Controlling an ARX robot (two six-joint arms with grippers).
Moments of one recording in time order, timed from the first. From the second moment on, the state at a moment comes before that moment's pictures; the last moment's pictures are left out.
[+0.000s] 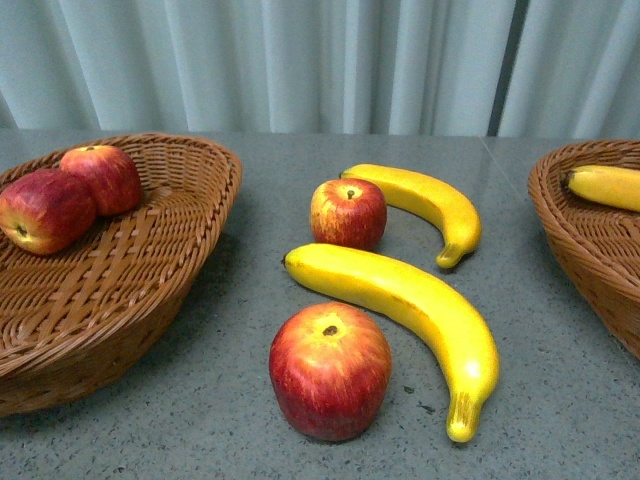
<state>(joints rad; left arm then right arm) 0.00 0.01 0.01 0.00 0.00 0.00 0.00 0.00 0.01 -0.01 0.00 0.01</state>
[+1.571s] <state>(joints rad) -0.20 1.16 0.64 0.36 0.03 0.19 0.00 0.00 0.01 0.00 0.00 0.01</state>
